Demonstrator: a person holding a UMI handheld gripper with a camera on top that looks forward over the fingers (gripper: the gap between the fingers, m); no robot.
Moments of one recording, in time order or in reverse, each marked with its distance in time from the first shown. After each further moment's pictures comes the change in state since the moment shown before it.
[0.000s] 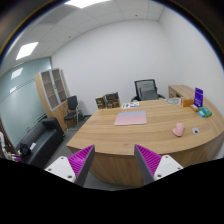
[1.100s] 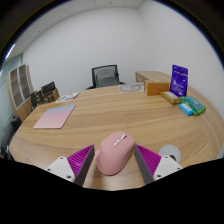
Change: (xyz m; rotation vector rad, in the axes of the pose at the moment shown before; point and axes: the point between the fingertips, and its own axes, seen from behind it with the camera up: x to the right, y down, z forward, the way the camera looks) arm 0.429 0.015 0.235 -0.090 0.283 0.043
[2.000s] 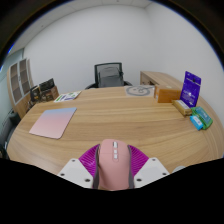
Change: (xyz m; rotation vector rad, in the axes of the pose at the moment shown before) arm -0.026 -0.041 0.055 -0.041 0.002 -0.051
